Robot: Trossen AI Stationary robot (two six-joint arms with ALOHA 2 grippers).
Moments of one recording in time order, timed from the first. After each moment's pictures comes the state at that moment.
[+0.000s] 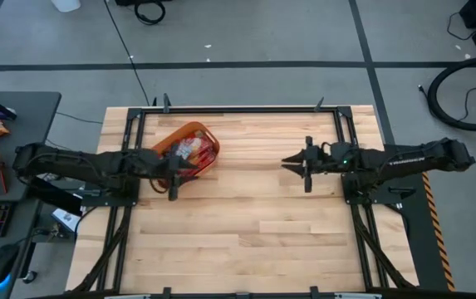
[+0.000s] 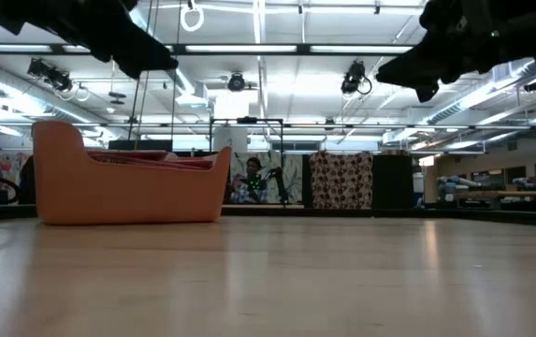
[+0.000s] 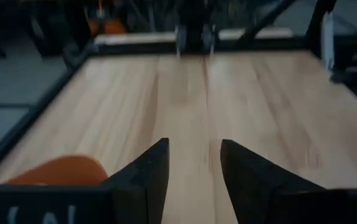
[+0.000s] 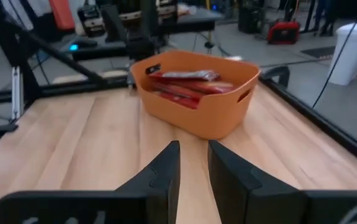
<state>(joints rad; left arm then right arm) -0.05 0.80 0.50 -0.02 -0.13 0.02 -0.04 0.77 0.35 0.22 0.09 0.08</state>
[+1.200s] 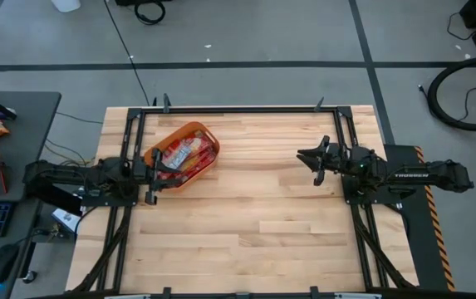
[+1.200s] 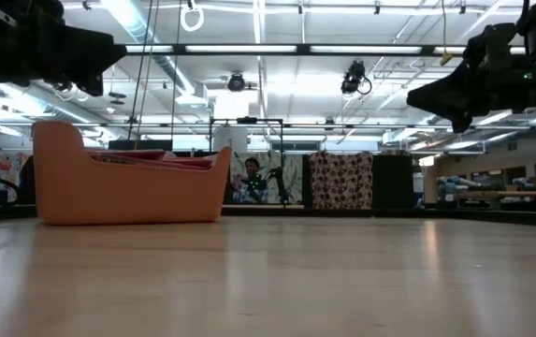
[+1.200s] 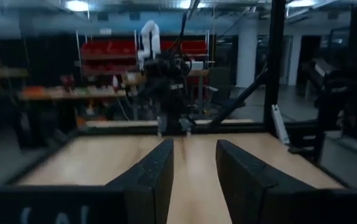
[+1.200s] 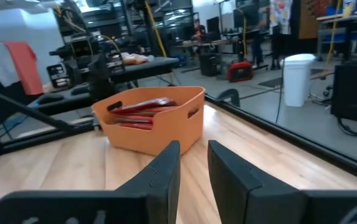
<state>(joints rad) -0.05 0.18 0.01 0.34 -0.05 0.02 -0.18 0.36 0.01 0.39 0.13 0.15</state>
